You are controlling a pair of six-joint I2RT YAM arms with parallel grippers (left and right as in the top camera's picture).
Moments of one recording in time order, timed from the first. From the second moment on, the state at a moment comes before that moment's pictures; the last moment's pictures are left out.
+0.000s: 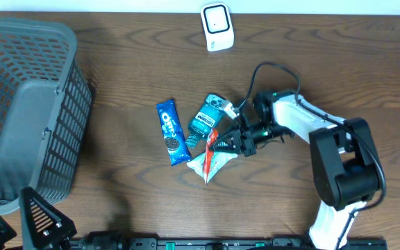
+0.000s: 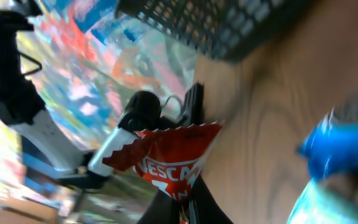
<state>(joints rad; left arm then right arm) 0.05 0.01 0.89 -0.43 -0.24 -0.41 0.32 1.98 1.20 -1.12 -1.52 -1.03</state>
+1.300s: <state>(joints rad) 0.05 0.01 0.59 -0.46 -0.28 -0.19 0.40 1.51 1.39 -0.66 -1.53 -1.13</state>
